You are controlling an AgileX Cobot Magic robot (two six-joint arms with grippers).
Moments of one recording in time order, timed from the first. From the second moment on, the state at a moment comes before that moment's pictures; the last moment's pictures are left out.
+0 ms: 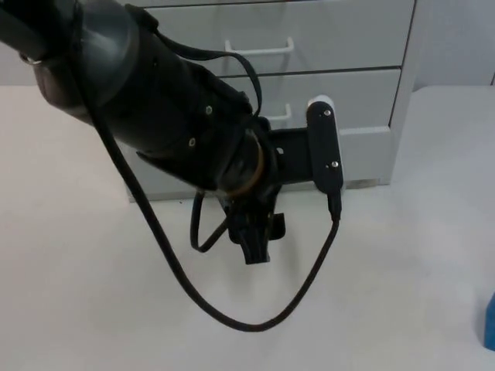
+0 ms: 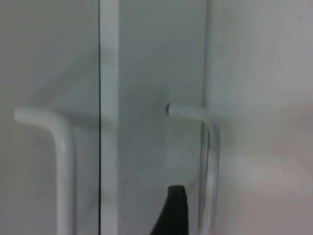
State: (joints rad) right arm 0.04 0.90 -0.62 0.00 0.82 0.01; left arm -0.74 2.06 -1.09 1.48 0.29 -0.62
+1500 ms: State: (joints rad) right arm 0.04 0.90 -0.62 0.01 0.81 0.01; left arm -0.81 2.18 -1.22 1.12 0.44 -0.36
